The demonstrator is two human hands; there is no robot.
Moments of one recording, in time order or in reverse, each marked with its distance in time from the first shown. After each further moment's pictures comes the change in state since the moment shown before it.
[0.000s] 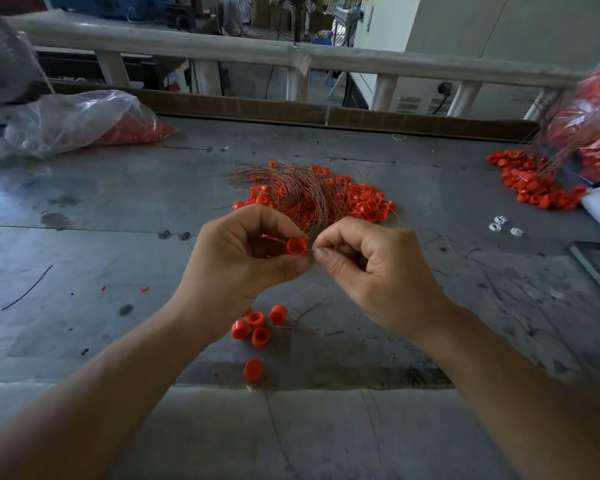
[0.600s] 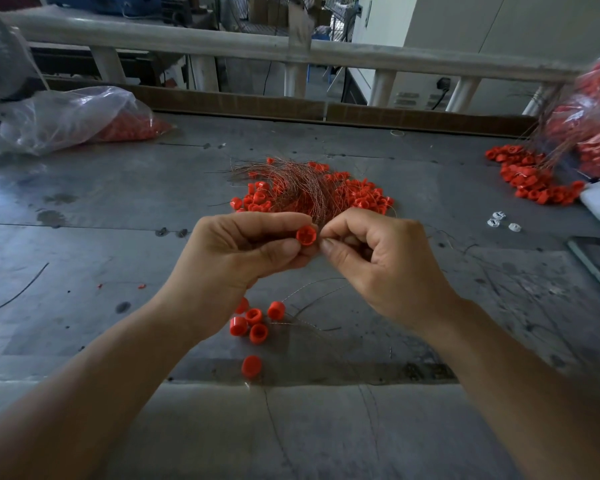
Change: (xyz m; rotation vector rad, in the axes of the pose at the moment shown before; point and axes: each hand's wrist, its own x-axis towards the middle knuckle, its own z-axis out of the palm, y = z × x) left_hand -0.001 0.003 -0.003 -0.290 -0.081 -0.124; right_hand 0.000 0.001 -0.005 -0.005 0.024 0.036
